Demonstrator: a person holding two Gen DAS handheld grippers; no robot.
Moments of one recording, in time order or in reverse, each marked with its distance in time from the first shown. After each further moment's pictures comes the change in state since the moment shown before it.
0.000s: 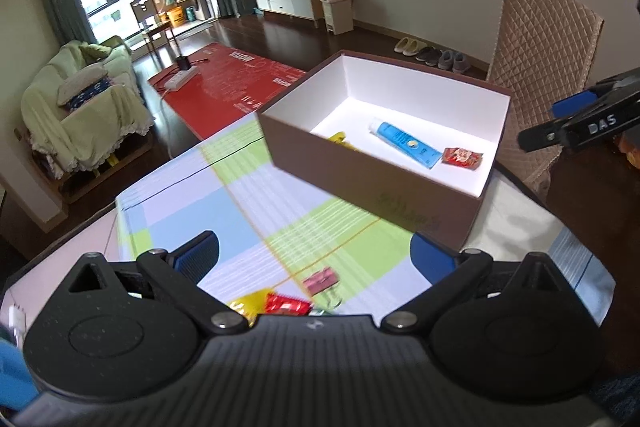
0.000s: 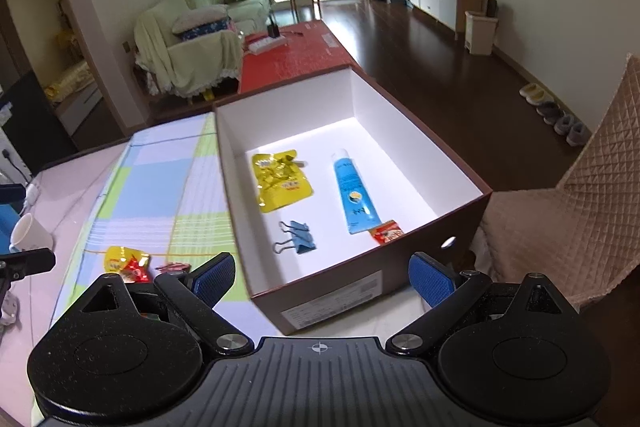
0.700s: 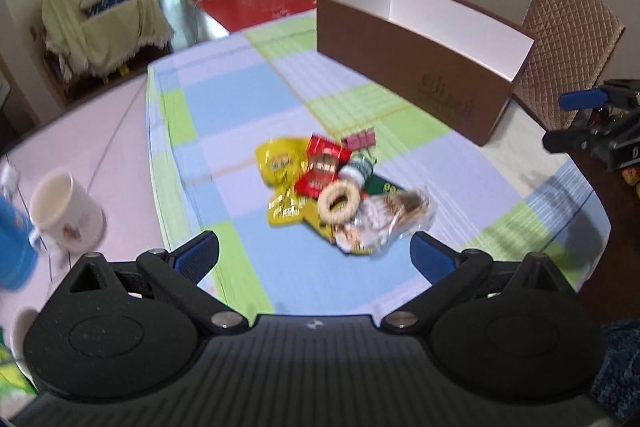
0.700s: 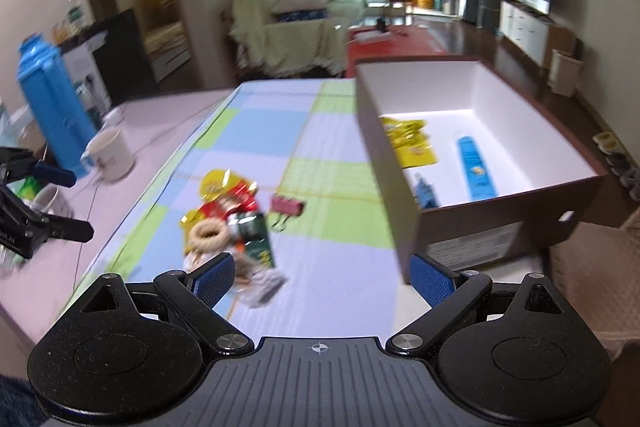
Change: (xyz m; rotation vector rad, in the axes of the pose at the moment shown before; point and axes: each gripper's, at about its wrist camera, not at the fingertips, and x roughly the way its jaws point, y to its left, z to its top) left arm -0.036 0.058 -0.134 -0.194 0.150 -0.030; right arm 0.008 0.097 -0.090 -0.234 0.009 0.186
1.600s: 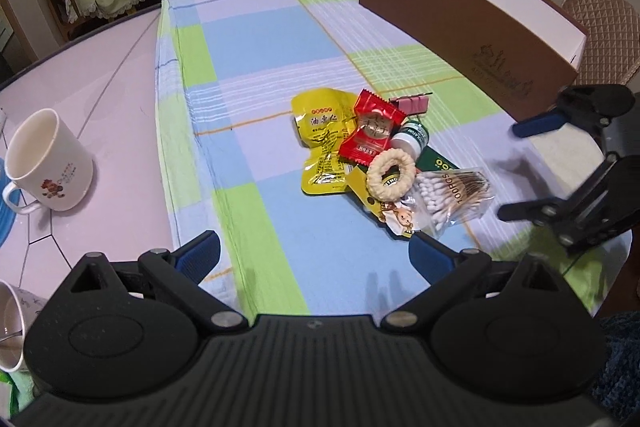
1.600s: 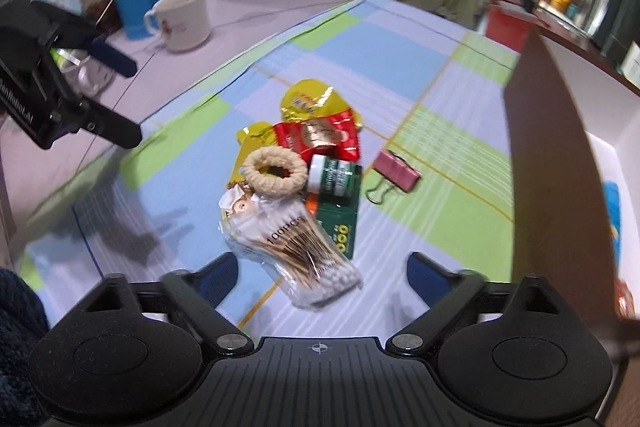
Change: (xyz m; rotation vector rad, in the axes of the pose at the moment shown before) left arm 0.064 0.044 -0.002 -0.100 0.124 -0.008; right arm 0.136 0.054 0.001 -0.383 0.250 0.198
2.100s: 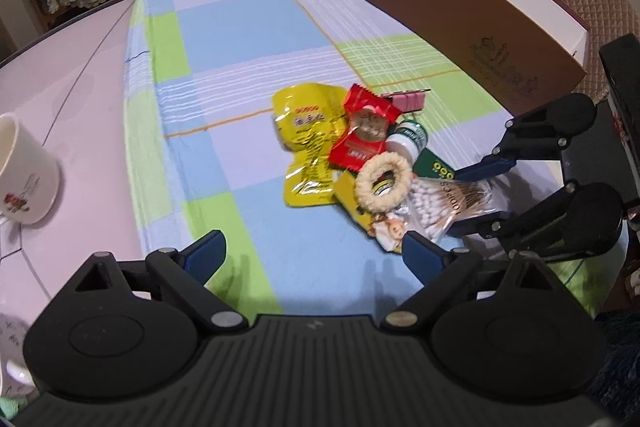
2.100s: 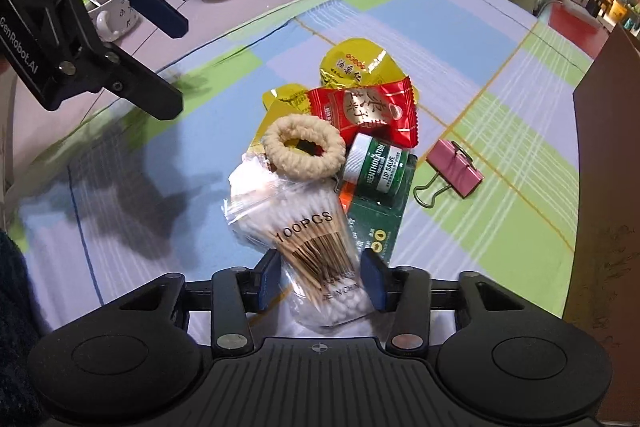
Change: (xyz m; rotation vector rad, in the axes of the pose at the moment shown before) left arm 0.032 -0.004 0.016 0.015 0.038 -0.057; right arm 0.048 -0.004 0.005 -0.110 0.083 0.092
